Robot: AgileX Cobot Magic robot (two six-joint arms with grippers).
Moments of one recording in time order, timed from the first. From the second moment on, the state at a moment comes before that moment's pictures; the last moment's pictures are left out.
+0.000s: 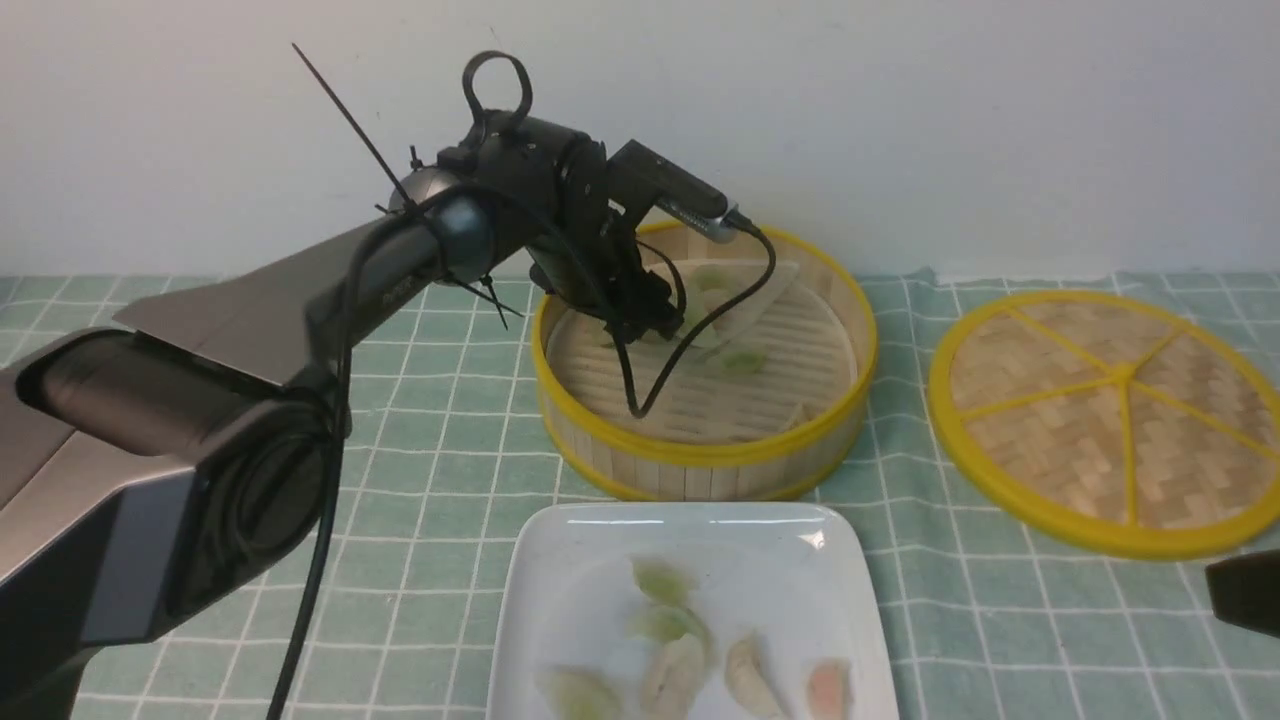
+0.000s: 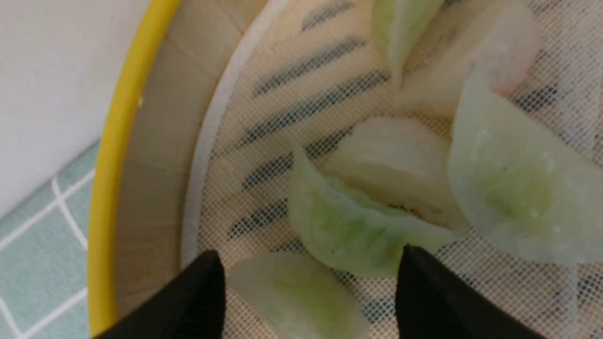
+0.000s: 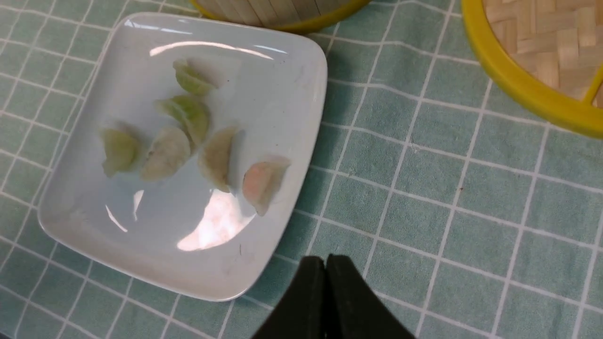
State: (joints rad) right arm 0.08 0.81 -0.78 0.43 1.12 -0.24; left arm -0.42 2.42 -2.12 0.07 0.78 0.21
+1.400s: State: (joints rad) right arm 0.08 0.81 -0.78 0.43 1.15 -0.24; left arm -0.46 2.35 -2.33 0.10 1.18 0.02
